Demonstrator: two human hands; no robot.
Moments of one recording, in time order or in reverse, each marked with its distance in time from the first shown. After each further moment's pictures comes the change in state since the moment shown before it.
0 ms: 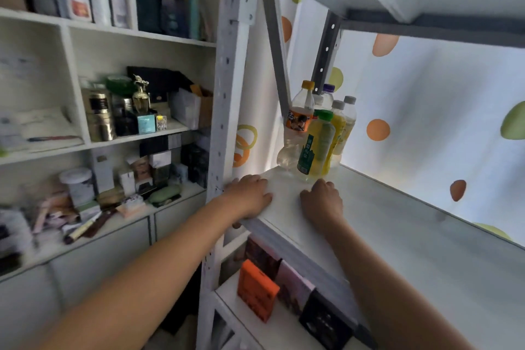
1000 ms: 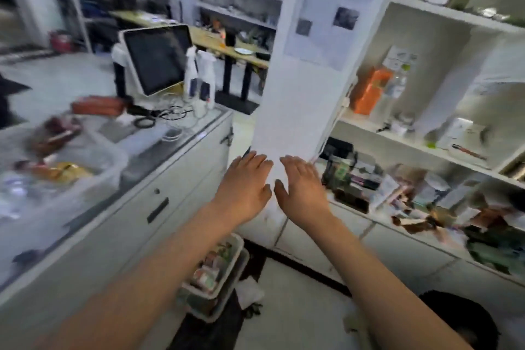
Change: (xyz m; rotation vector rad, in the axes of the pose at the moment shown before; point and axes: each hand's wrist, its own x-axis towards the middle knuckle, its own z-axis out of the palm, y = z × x) left_hand -0.726 -0.315 -0.046 0.234 0.559 -1.072; right_hand -0.594 -0.465 0.230 0.267 -0.403 -1.707
